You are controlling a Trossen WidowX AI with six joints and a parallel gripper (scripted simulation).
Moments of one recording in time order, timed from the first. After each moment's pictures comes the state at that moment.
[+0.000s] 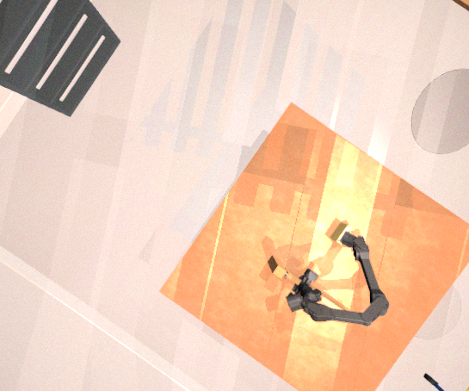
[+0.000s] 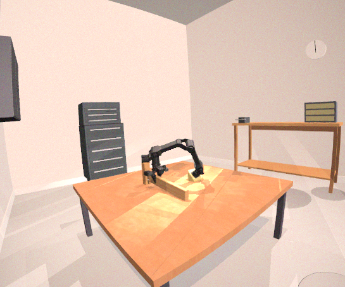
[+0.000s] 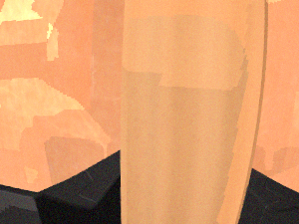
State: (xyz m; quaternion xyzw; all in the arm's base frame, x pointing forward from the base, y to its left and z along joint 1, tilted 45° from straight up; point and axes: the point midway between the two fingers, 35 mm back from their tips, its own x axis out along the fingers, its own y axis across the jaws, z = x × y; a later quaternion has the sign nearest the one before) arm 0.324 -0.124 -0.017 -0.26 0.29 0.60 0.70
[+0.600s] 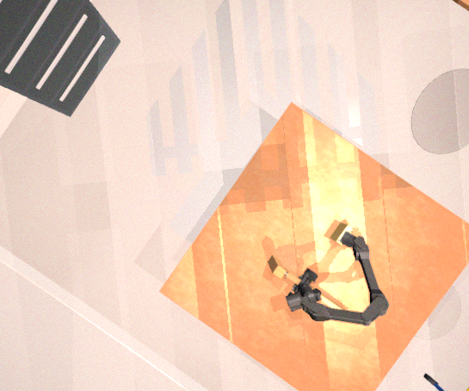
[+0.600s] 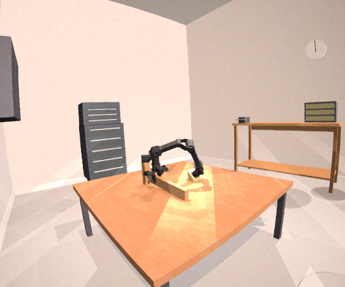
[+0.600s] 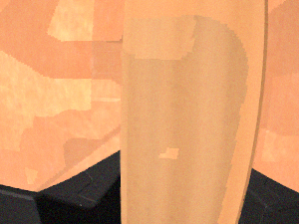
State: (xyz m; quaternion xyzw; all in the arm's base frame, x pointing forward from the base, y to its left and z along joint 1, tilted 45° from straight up) arm 0.324 -0.125 -0.019 -0.25 0.29 0.60 0.70
